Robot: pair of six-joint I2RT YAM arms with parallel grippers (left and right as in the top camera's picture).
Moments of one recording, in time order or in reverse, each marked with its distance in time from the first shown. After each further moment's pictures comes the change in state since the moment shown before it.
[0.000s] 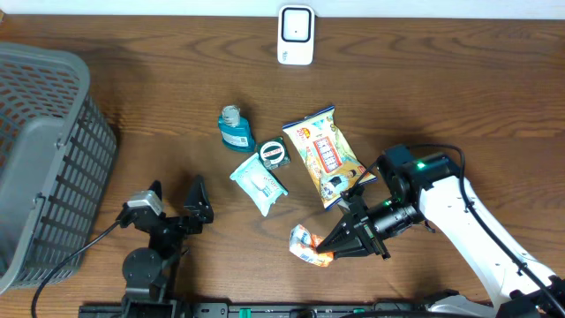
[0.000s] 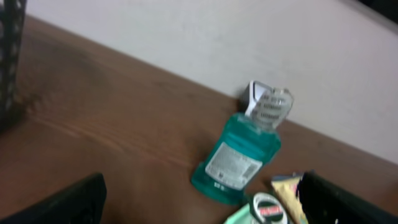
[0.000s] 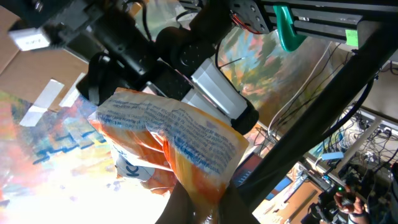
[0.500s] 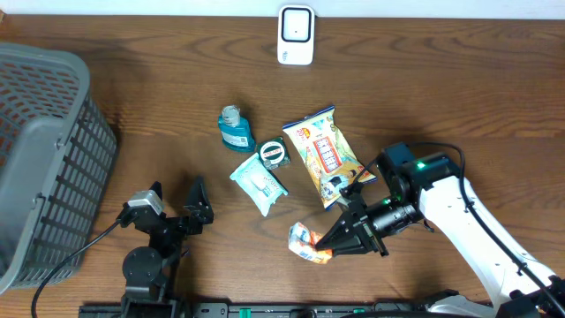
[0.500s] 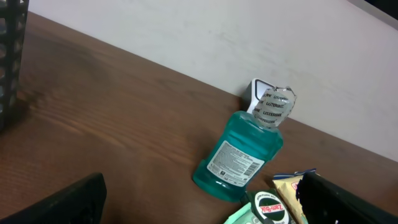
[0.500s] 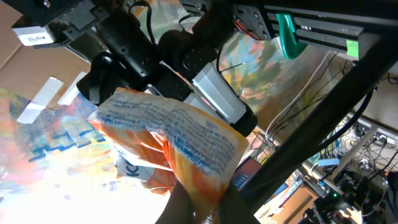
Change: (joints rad) left arm 0.000 0.001 0.010 -0.034 -0.002 0.000; right arm 0.000 0.000 0.000 0.051 0.000 0.001
